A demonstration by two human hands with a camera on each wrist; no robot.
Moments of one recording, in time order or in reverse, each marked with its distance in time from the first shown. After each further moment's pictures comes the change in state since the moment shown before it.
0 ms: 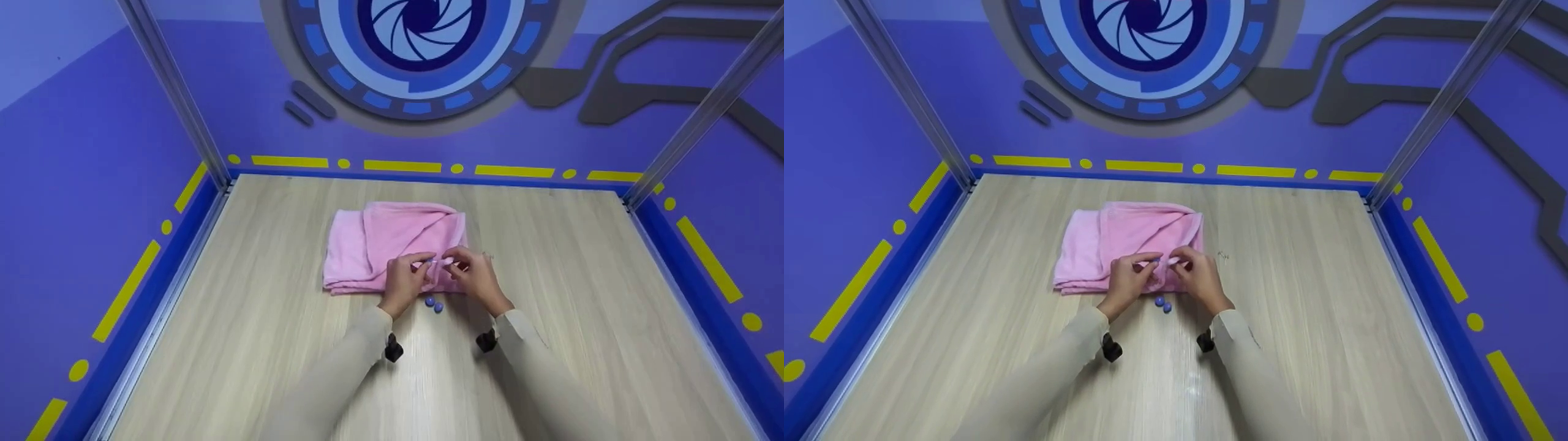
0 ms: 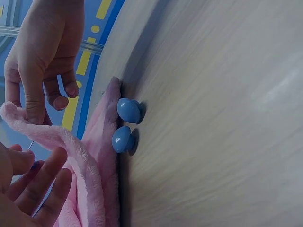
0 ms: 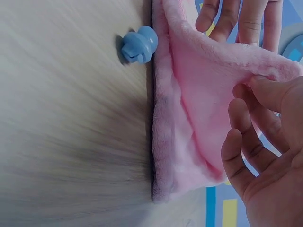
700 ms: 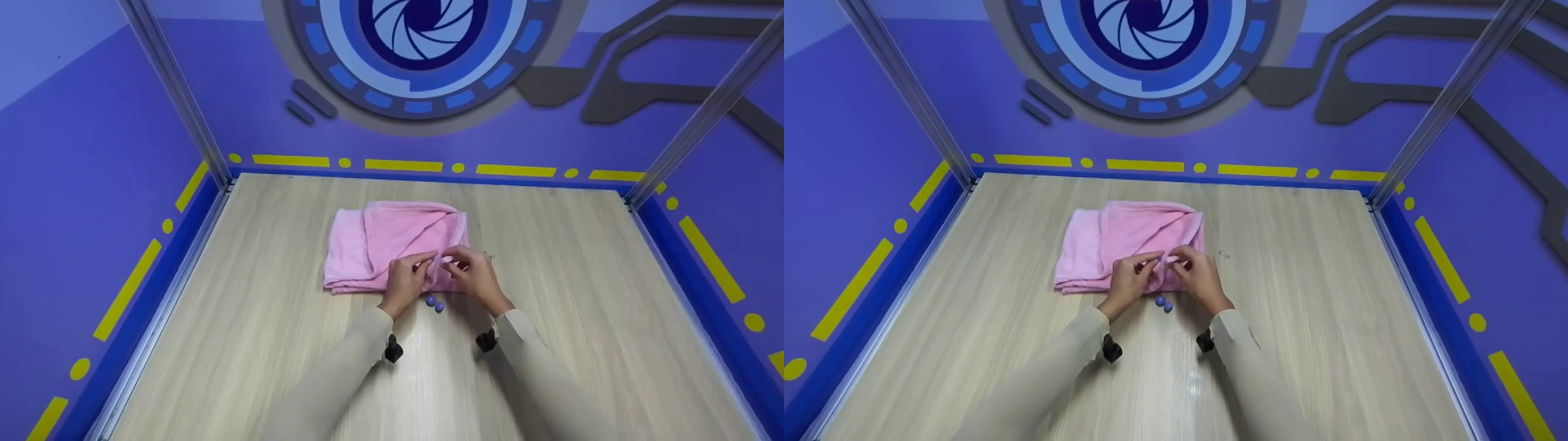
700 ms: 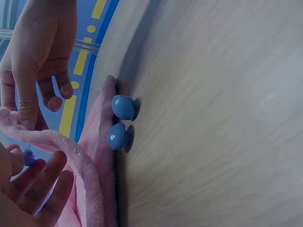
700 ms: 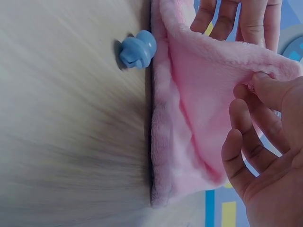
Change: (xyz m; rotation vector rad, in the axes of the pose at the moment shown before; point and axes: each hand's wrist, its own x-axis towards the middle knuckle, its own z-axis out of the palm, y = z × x) left_hand -0.001 -0.003 -0.001 0.092 0.023 0.091; right_hand 0.000 -0.002 0.002 -0.008 0.001 0.017
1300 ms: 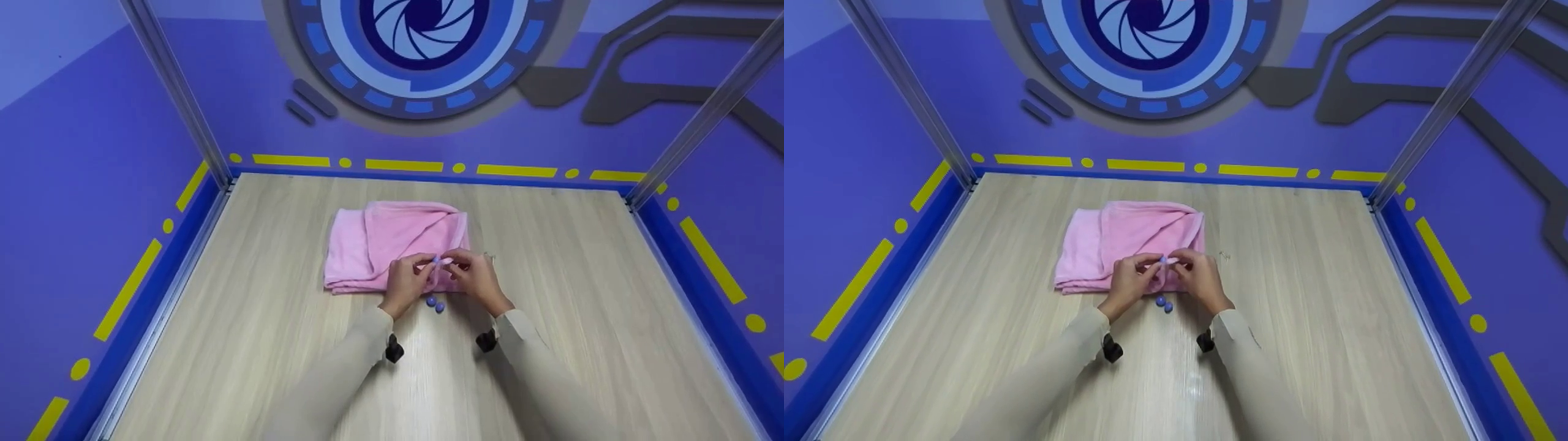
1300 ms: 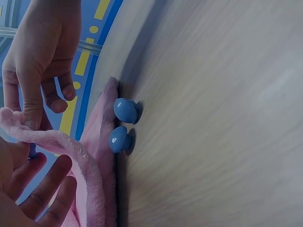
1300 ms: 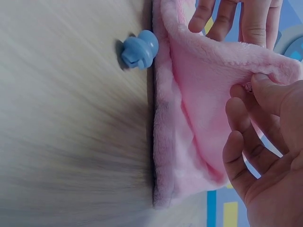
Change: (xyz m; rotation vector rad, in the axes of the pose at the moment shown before) left_hand 0.000 0.002 0.001 -0.027 -0.049 -0.076; right_hand 0.000 0.001 0.000 0.005 -0.017 0.016
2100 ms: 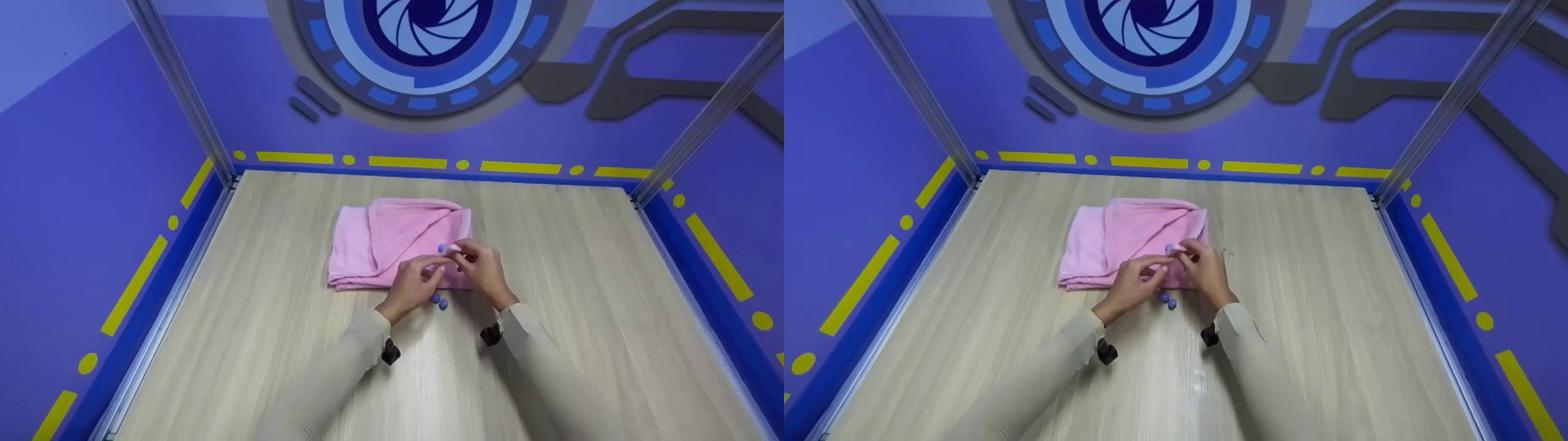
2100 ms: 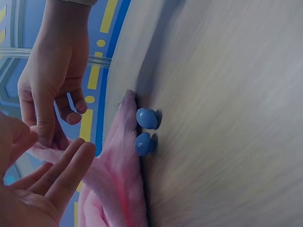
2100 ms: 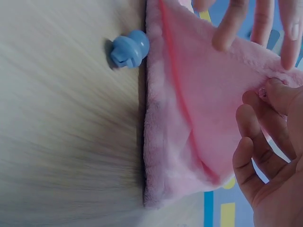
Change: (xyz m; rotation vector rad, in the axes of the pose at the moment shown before) left_hand -0.012 0.019 -0.015 -0.043 -0.170 0.117; right_hand 0.005 -0.001 -0.003 0.012 0.135 -0.096
